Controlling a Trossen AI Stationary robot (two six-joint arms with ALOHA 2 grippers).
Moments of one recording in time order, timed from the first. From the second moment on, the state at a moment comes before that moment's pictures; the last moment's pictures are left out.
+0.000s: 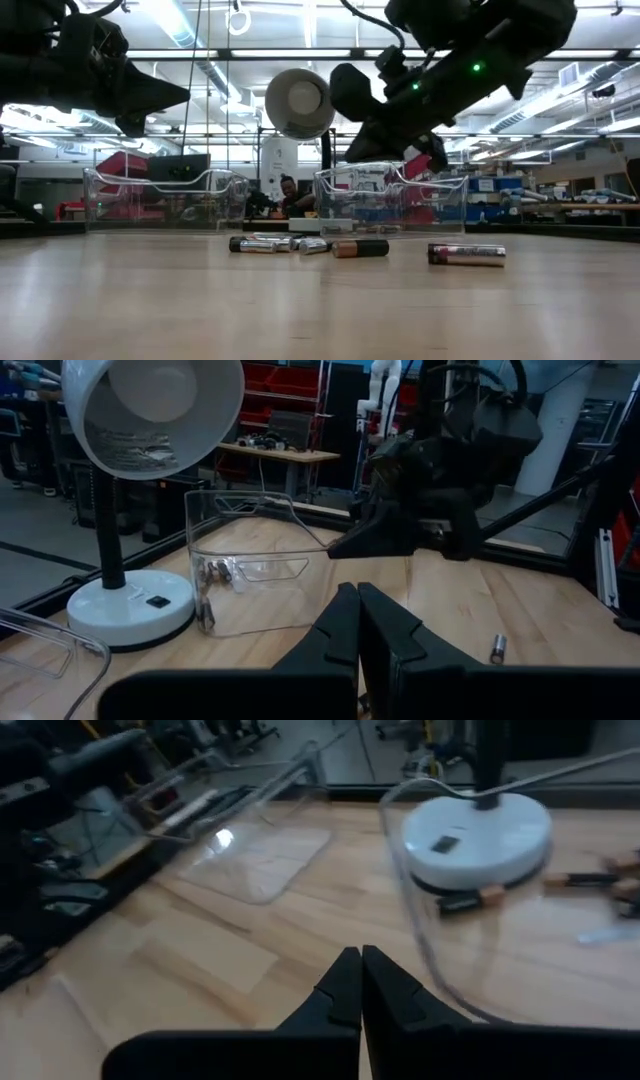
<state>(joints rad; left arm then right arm) -0.15 0.45 0.01 0.48 -0.39 -0.14 0.15 1.77 0.85 0.33 0.88 0.85</state>
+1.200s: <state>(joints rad) -0.15 0.45 0.01 0.47 -0.38 -0.14 0.21 1.58 0.85 -1.10 0.88 1.89</state>
